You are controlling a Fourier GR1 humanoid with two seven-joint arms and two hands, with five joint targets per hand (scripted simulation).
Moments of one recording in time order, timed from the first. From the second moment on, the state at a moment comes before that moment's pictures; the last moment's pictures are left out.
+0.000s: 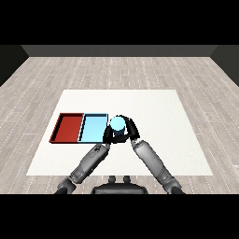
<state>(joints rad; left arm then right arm) -0.45 0.00 -0.53 -1.14 0.33 0.51 -0.32 -0.47 0.00 0.44 -1.50 0.08 -0.32 0.10</state>
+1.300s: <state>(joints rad) -0.43 0.14 -0.37 -1.13 0.22 0.48 -0.25 -0.27 -0.03 0.22 -1.65 -0.01 -0.21 0.05</state>
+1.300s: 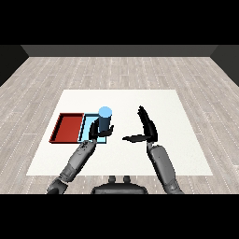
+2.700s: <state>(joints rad) -0.84 0.21 -0.39 -0.19 -0.14 0.43 0.29 -0.25 -0.03 0.04 -1.42 -0.14 -0.16 -0.09</state>
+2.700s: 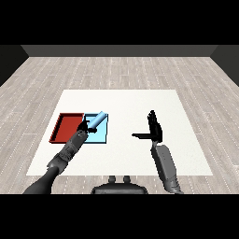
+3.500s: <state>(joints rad) -0.85 0.20 -0.27 -0.14 -0.06 0.52 0.17 -0.24 -0.06 -0.01 -1.37 -0.16 -0.12 -0.14</state>
